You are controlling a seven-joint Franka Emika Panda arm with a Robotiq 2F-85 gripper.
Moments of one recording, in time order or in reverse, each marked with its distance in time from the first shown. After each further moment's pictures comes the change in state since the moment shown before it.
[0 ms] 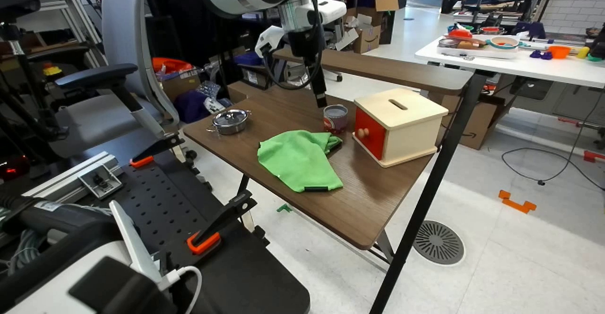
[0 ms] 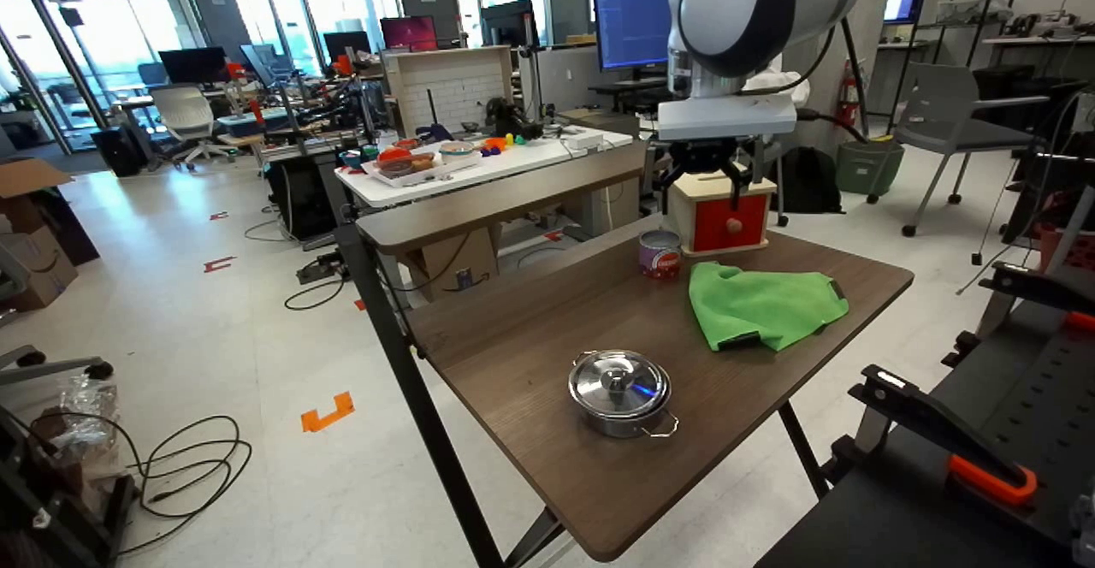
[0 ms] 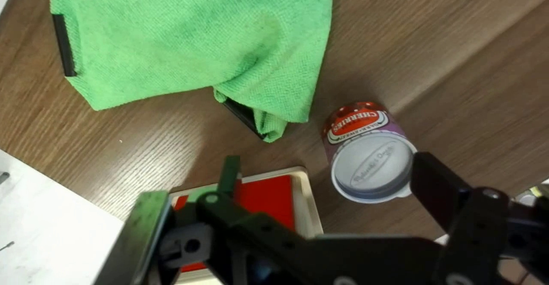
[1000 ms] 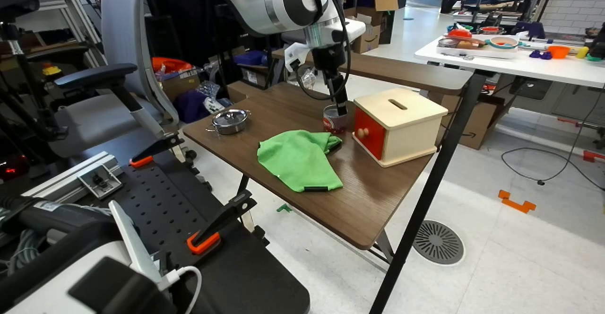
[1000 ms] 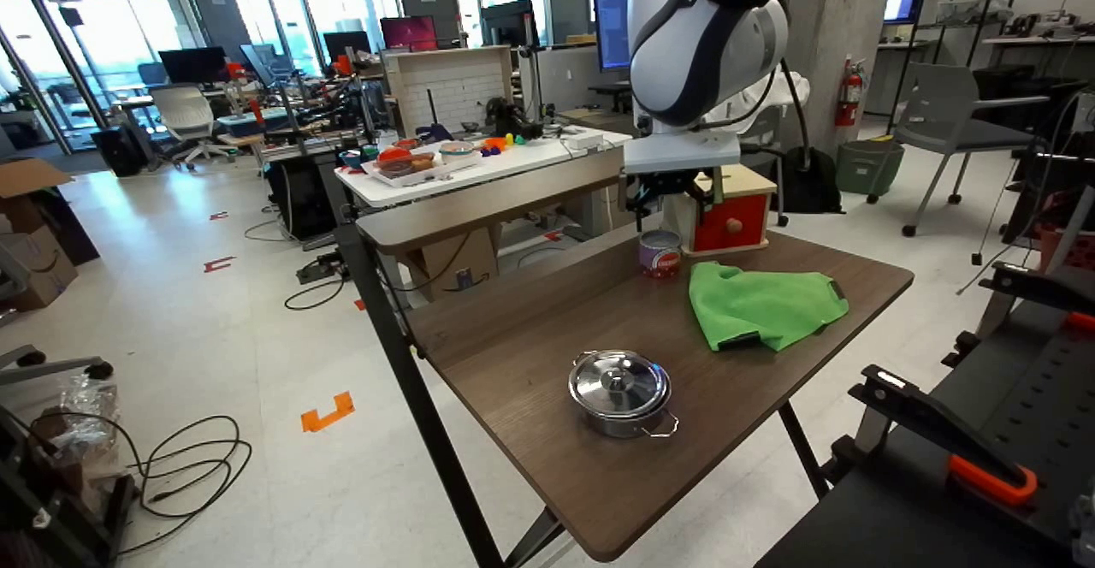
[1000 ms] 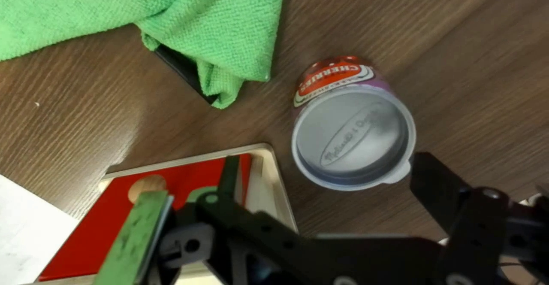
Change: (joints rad) arm -0.039 0.258 0.012 0.349 0.005 -0.104 -0.012
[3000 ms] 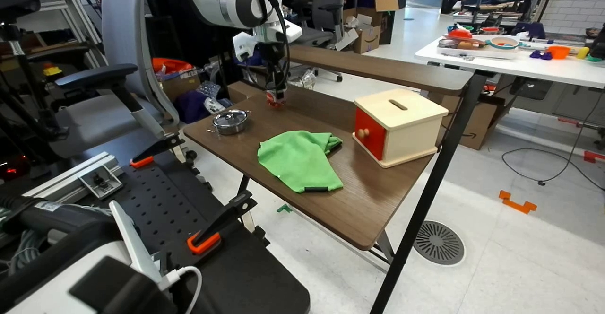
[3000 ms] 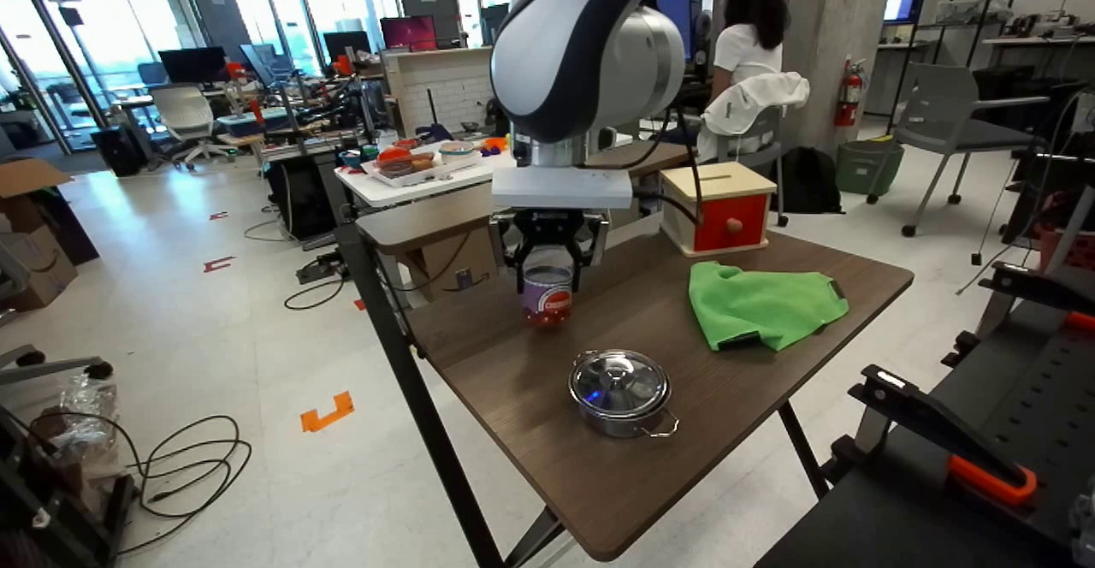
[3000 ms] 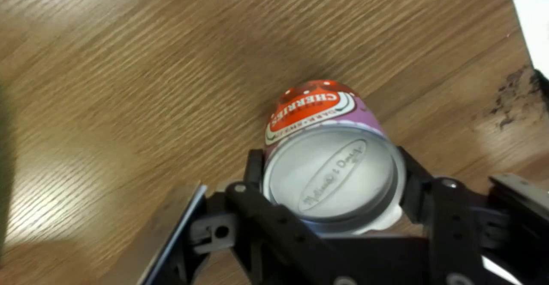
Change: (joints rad) arm 0.092 0.048 0.216 0.097 0.102 -0.035 -0.059
